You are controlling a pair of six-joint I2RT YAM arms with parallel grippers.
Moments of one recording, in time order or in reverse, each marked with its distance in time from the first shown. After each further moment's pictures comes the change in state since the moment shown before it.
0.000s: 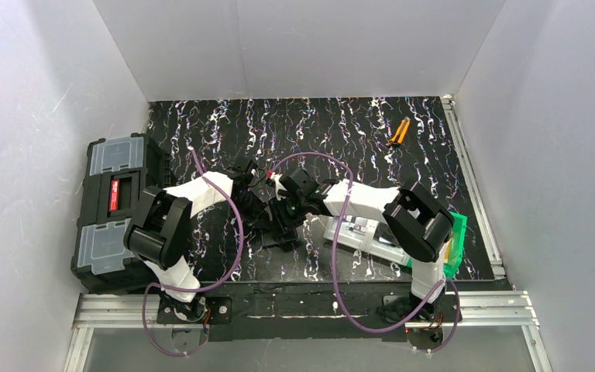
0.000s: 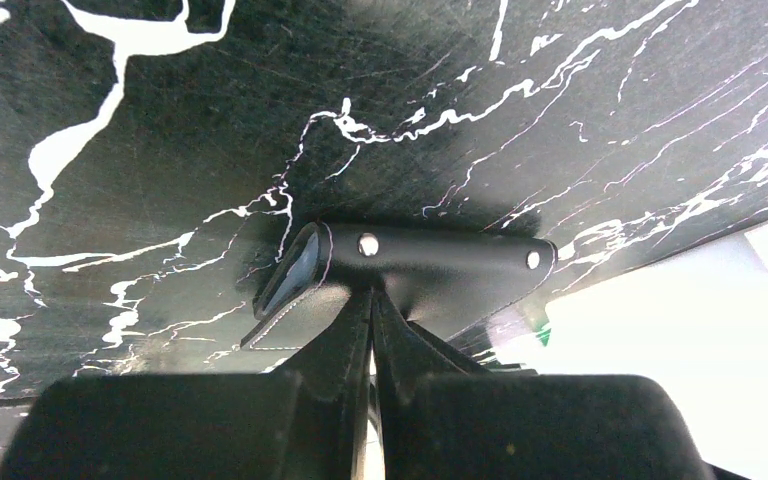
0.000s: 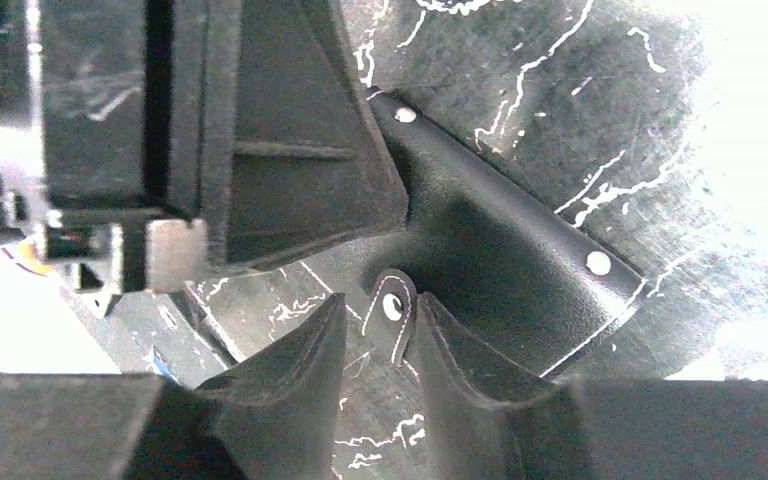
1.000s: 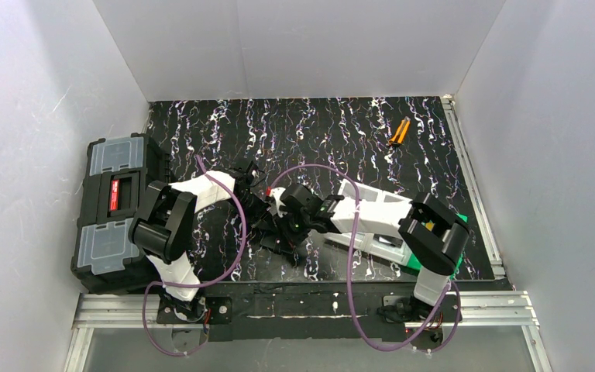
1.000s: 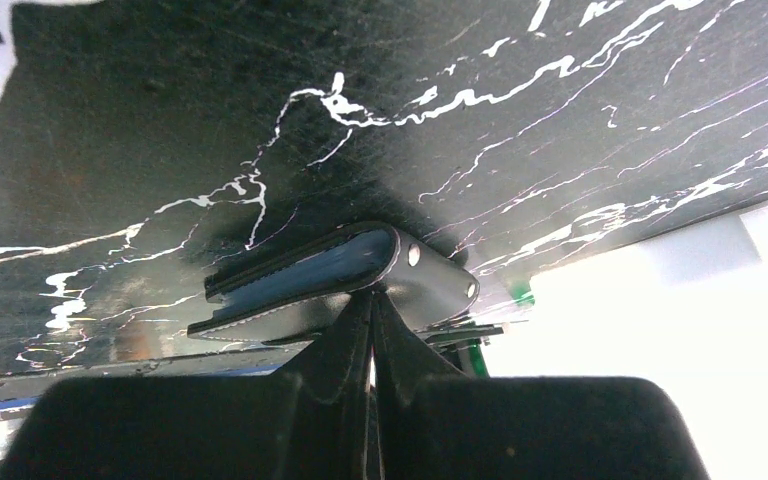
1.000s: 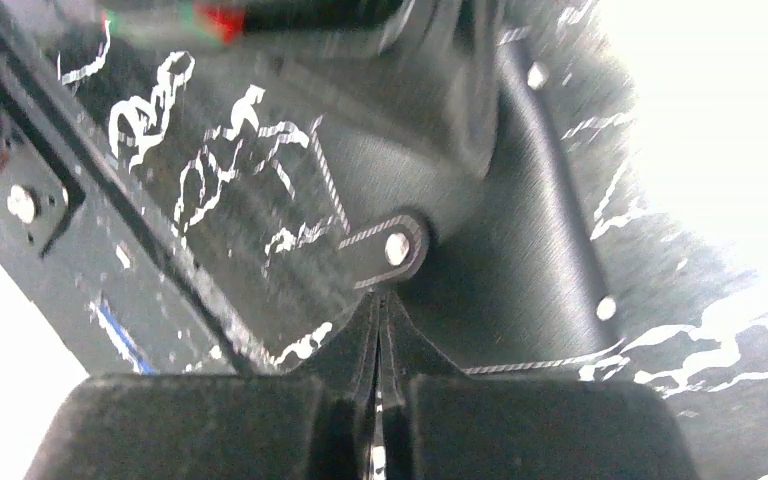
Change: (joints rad) left arm 0.009 0.053 -0.002 0.000 0.121 -0.040; right arm 0.100 -0.116 -0.119 0.034 0.123 -0.077
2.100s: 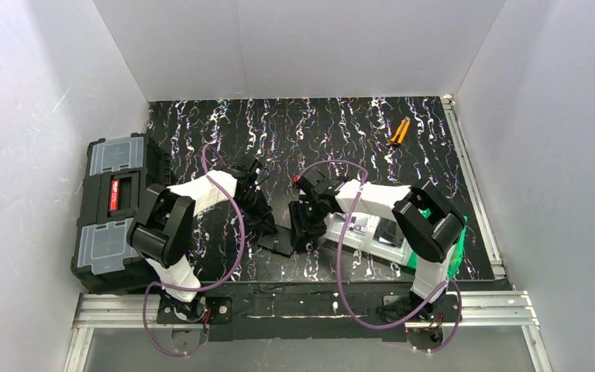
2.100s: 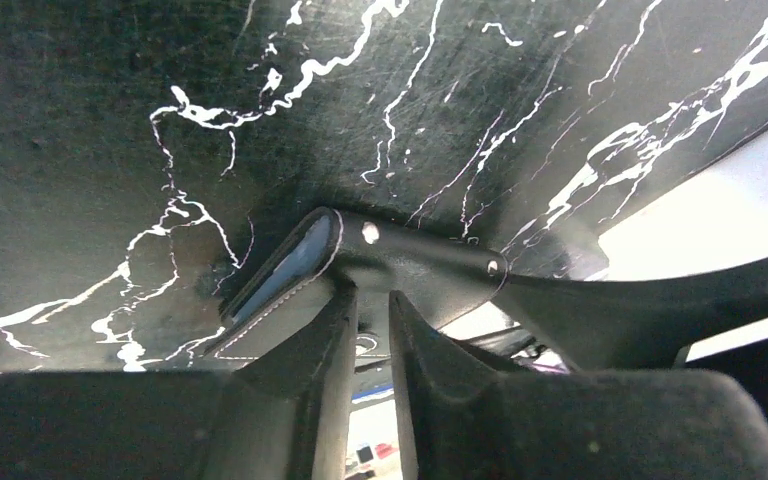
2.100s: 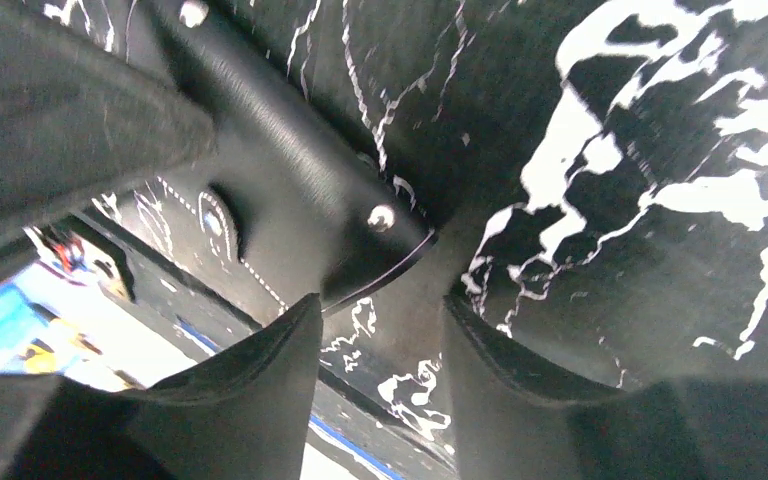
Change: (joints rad) left arm -0.028 -0.039 0.031 0.008 -0.047 0.302; right arm -0.163 0.045 0.031 -0.253 -0.117 0.286
